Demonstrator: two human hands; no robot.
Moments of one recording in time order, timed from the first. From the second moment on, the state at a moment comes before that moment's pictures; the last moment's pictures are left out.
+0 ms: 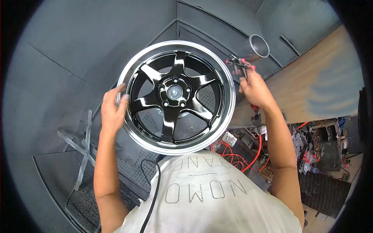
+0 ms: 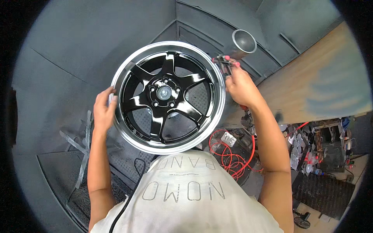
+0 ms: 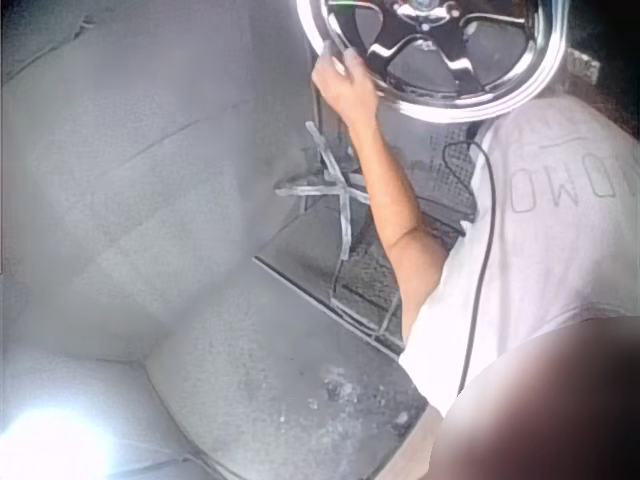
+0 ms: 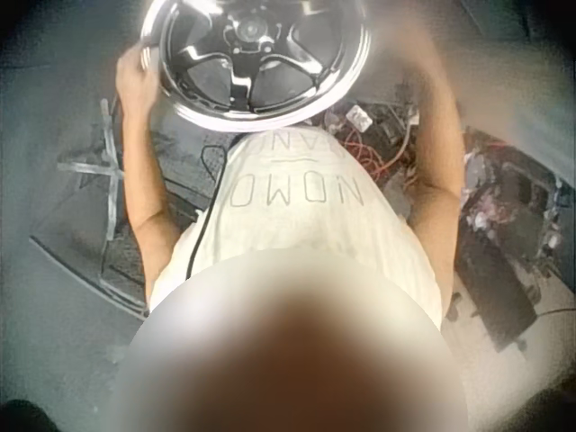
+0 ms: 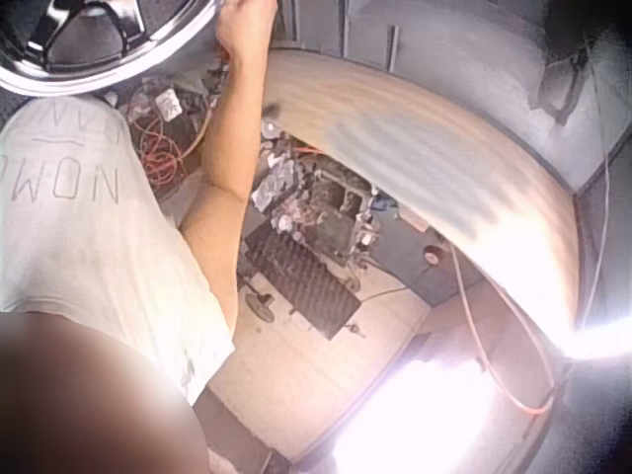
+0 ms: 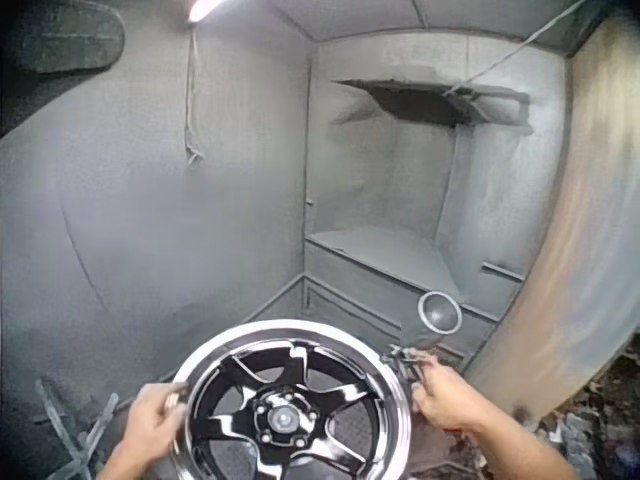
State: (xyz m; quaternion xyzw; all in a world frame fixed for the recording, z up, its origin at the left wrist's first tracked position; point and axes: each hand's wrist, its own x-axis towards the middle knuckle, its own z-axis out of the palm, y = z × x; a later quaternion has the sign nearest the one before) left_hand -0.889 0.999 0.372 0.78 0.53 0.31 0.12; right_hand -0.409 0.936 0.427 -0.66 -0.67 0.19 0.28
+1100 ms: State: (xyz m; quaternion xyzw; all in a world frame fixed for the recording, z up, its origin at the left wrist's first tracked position) left_hand -0.708 0.840 0.374 0.85 0.44 0.12 0.25; right_hand -0.430 0.805 0.425 -0.57 -0.72 0.37 0.14
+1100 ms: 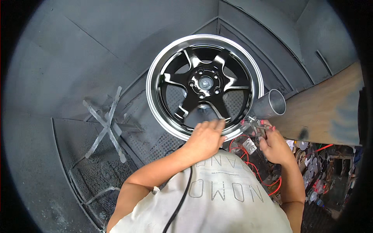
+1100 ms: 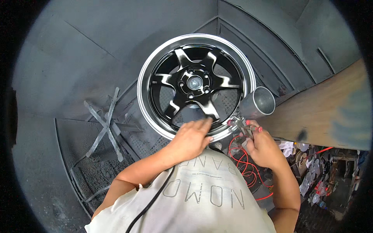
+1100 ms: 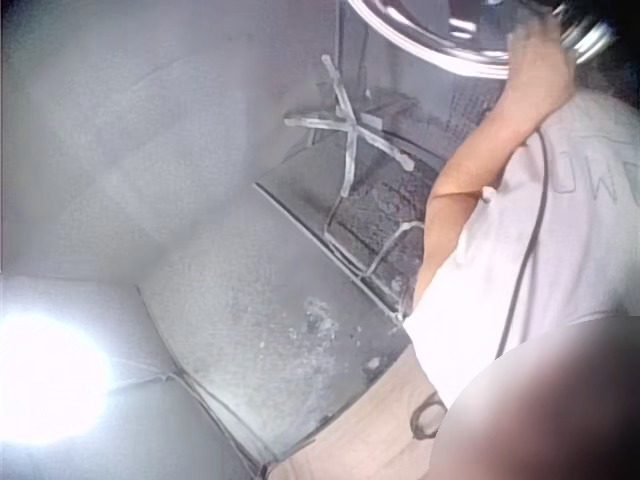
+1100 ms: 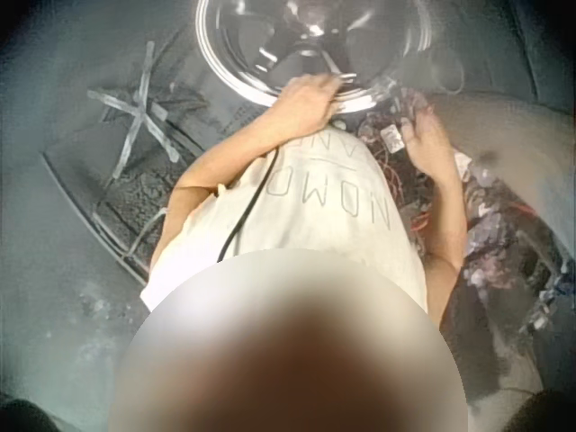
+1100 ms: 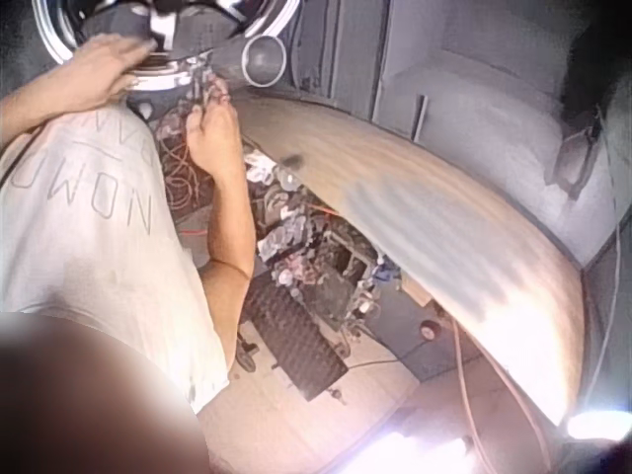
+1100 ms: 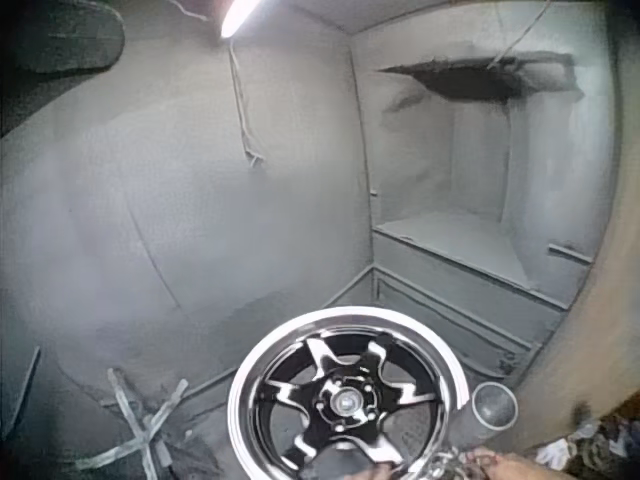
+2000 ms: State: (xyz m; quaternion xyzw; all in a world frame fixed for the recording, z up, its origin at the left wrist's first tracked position) left_hand -0.842 0.873 0.380 0.90 0.32 0.07 0.30; right_hand -0.551 0.852 0.442 -0.40 -0.78 0.47 0.08
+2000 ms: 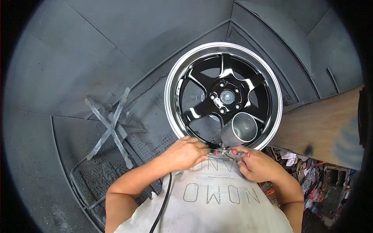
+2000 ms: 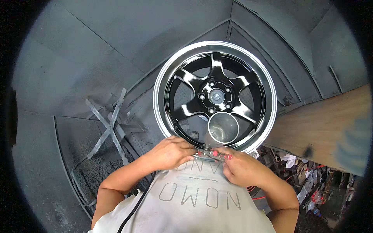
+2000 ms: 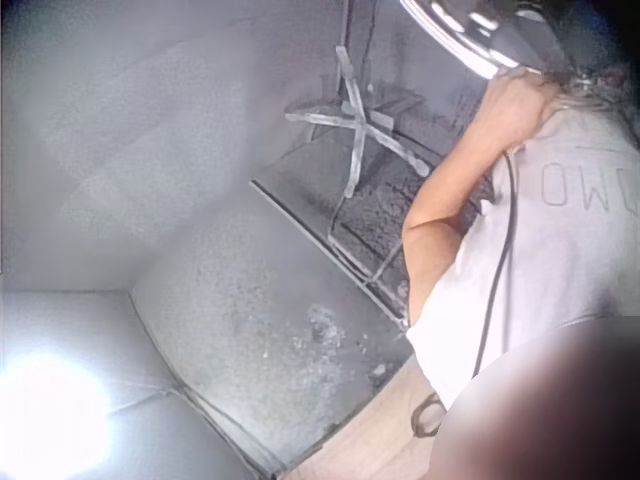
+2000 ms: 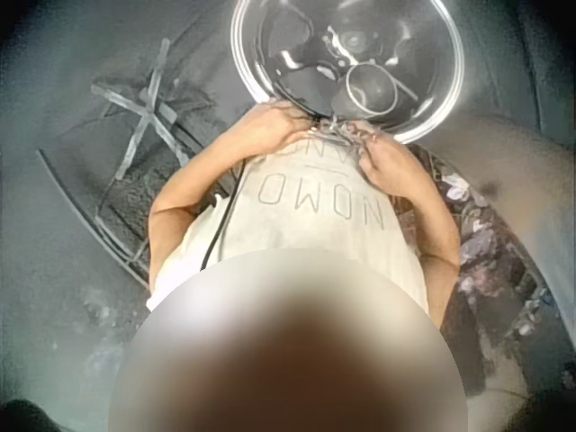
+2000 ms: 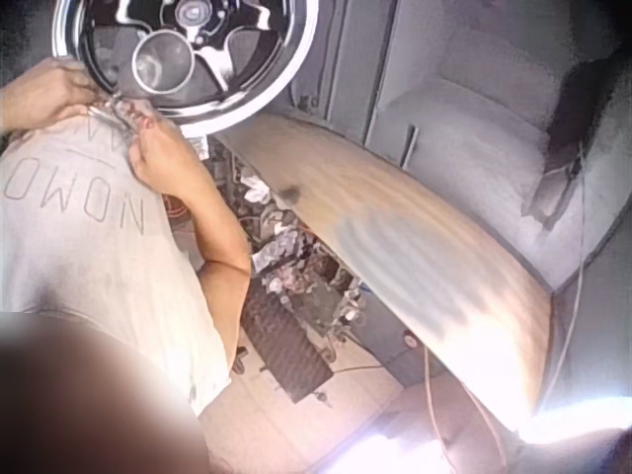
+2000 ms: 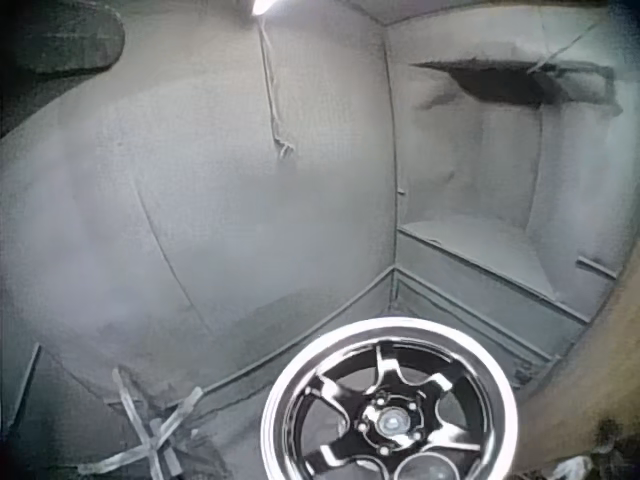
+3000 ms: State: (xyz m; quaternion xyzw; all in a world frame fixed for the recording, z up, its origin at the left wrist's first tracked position) left_hand -0.887 1.048 0.389 0.92 0.28 0.21 0.20; right_hand -0.635 0.920 0.479 -0.57 -0.70 0.36 0.26
